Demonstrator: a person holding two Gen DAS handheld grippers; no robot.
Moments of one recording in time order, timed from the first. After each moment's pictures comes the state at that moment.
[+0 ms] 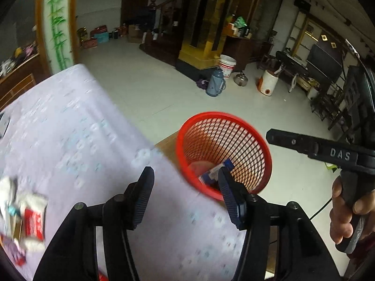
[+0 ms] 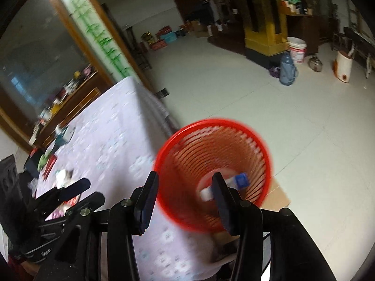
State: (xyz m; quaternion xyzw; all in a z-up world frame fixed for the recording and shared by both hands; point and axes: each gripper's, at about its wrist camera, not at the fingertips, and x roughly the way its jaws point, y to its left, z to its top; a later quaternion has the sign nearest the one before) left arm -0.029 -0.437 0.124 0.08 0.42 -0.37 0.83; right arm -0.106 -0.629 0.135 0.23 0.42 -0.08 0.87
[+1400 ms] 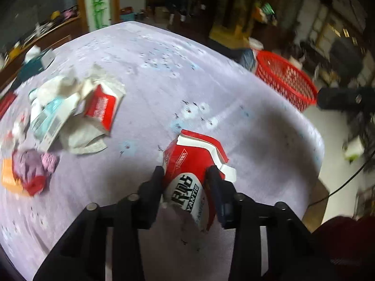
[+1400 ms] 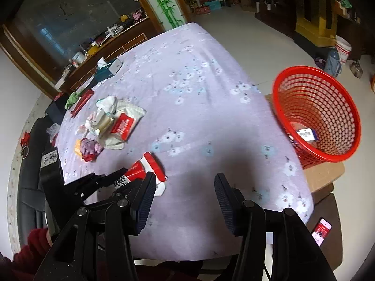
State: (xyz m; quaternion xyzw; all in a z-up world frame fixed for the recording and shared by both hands) left arm -0.066 -0.242 0.041 0.09 0.46 -0.29 0.83; right arm -0.106 -0.444 0.107 0.19 0.50 0.05 0.85
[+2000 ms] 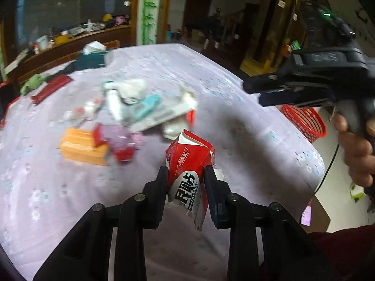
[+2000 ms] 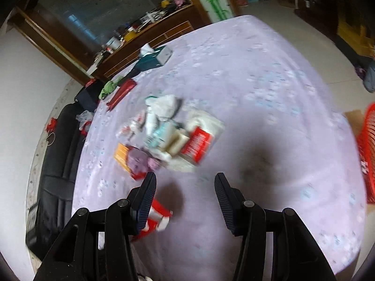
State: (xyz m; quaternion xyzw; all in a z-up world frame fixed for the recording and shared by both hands) left arm -0.096 -0.123 0.093 0.02 0.41 -0.21 0.89; right arm -0.006 -0.325 0.113 0.20 0.50 0.16 0.83
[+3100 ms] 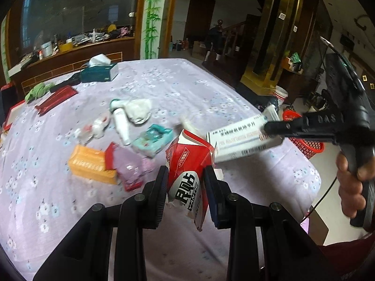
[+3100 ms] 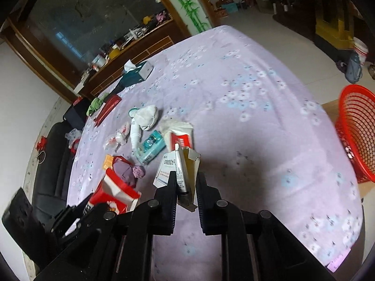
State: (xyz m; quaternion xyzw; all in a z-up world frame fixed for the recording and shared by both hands) left arm -0.079 -0.126 0.115 0.01 0.38 -0.22 0.90; right arm -0.043 -0.360 0.115 0.21 0.47 0.09 0.85
